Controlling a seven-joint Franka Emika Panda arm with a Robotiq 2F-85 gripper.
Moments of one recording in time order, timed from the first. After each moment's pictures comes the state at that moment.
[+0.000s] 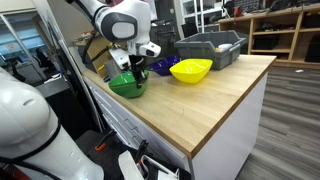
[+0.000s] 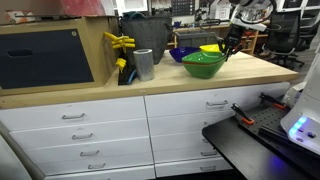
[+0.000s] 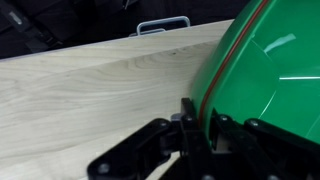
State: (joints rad) arm -0.08 -0.26 -0.11 -2.67 0.42 2.31 0.05
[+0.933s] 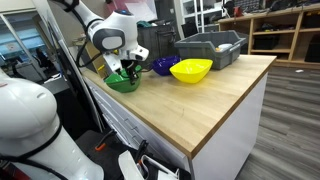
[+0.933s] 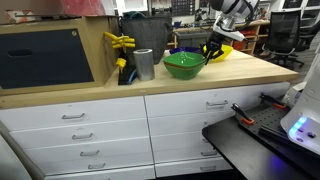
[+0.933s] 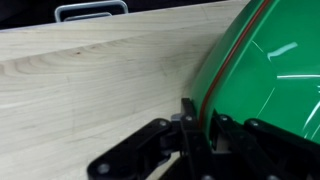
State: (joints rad) arm 0.08 -0.17 -0.02 -2.66 0.69 2.56 0.00
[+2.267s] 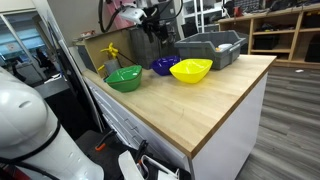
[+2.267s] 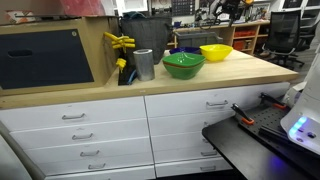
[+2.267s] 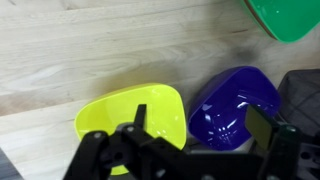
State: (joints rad) arm -0.12 -0.28 -0.12 -2.34 0.23 2.30 0.07
